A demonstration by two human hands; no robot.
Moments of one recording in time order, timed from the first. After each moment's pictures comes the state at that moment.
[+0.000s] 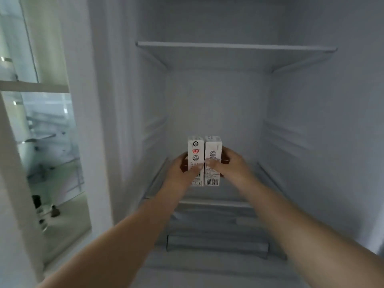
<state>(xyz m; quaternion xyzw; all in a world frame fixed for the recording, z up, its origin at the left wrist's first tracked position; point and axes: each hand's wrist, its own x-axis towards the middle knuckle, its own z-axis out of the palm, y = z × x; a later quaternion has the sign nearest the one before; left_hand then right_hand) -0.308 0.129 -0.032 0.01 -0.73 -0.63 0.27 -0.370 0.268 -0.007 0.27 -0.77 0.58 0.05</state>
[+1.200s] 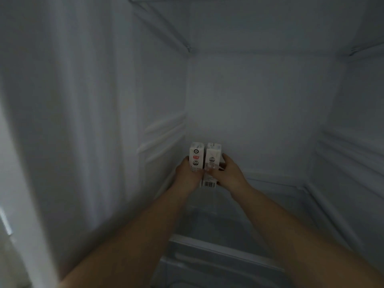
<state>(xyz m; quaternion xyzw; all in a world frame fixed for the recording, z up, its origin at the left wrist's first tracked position) -0.452 0.051 -0.053 0.19 -0.75 -0.58 0.26 -0.515 0.160 -0.042 0.26 -0.78 0.57 -0.07</state>
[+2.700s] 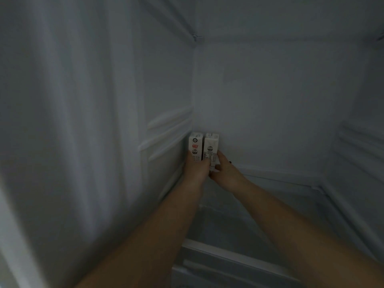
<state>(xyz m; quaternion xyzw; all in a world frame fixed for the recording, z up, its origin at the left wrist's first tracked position) -0.471 0.063 -0.047 0.22 -0.62 -0.69 0.31 -0.512 0.142 -0.040 0.36 -0.80 0.47 -0.08</state>
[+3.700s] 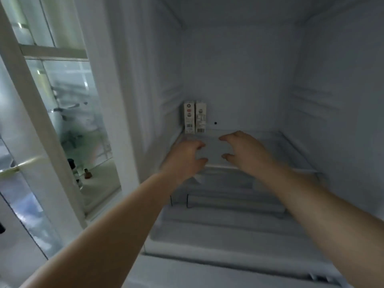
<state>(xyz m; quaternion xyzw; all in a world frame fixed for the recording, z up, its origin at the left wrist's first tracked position) -0.259 0.112 -0.044 0.08 -0.95 -0.24 0.18 -0.352 0.270 -0.037 0.38 -0.90 0.16 0.13</state>
